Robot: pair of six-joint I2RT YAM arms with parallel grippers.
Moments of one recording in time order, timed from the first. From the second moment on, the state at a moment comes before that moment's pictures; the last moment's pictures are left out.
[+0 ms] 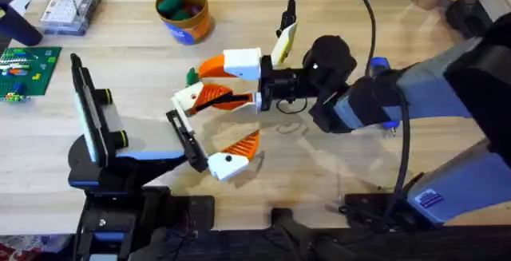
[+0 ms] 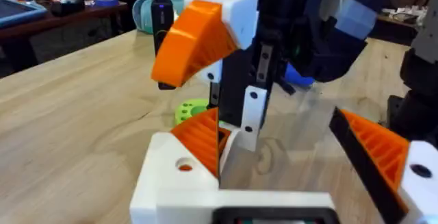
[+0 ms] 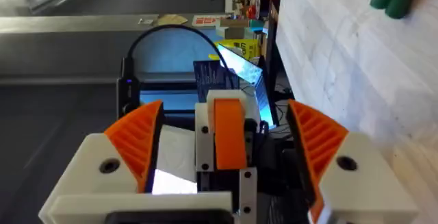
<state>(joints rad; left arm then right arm) -0.01 0.00 0.01 -0.09 1.03 0.01 0.66 1.84 0.61 1.30 -0.93 1.65</state>
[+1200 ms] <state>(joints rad) -0.01 0.00 0.01 -0.09 1.03 0.01 0.13 1.12 0.78 -0.49 -0.93 0.51</state>
